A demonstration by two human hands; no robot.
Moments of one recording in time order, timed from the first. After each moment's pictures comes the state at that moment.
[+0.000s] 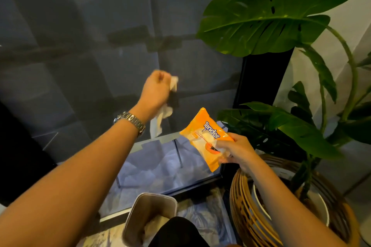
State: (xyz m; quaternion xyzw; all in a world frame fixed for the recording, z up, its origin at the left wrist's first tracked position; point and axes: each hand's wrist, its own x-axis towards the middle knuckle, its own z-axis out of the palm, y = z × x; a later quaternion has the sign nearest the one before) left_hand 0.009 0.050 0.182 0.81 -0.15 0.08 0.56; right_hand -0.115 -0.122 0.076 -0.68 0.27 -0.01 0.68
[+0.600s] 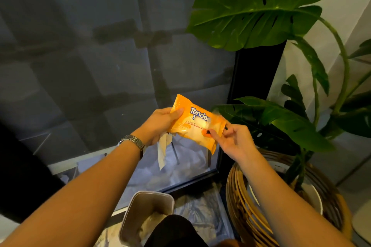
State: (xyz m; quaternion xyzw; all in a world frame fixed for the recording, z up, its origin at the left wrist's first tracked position) left_hand -0.001 0.044 0.110 0.75 -0.14 -0.23 0.61; right_hand -0.098 -0.134 0.074 -0.27 0.25 -0.06 0.93
